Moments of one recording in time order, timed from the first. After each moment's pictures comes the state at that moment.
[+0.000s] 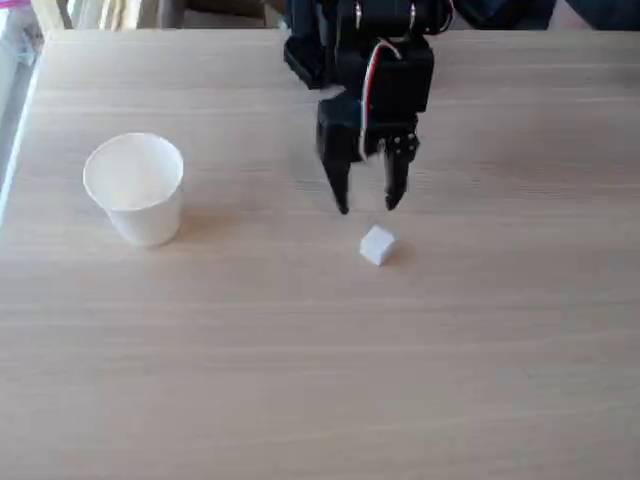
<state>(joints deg) 3.9 112.0 129.2 51.8 -96.9</state>
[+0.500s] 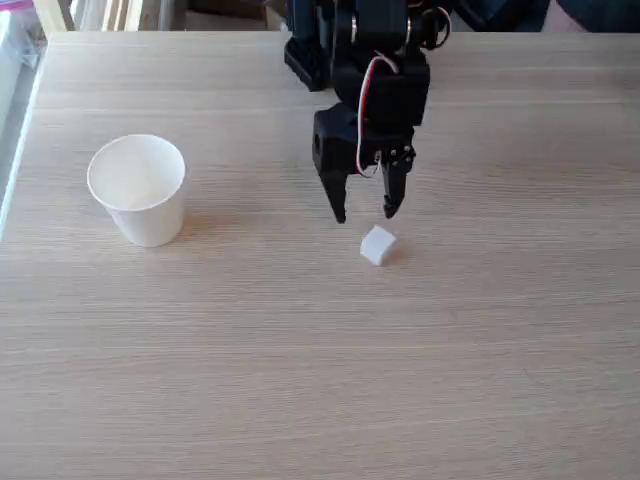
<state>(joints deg) 4.1 107.4 125.3 52.3 -98.4</state>
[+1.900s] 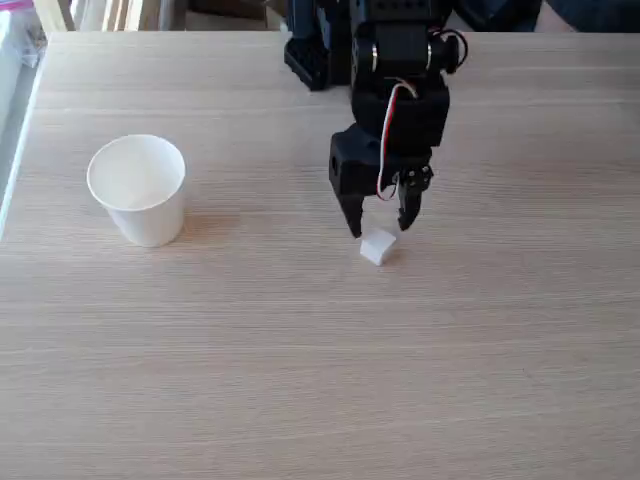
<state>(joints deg) 0.7 97.4 117.4 53.5 -96.9</state>
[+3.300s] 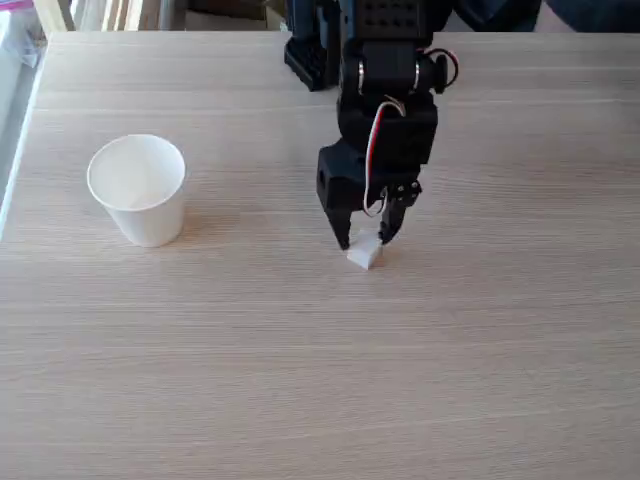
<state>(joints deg) 3.5 91.8 111.5 55.0 -99.9</state>
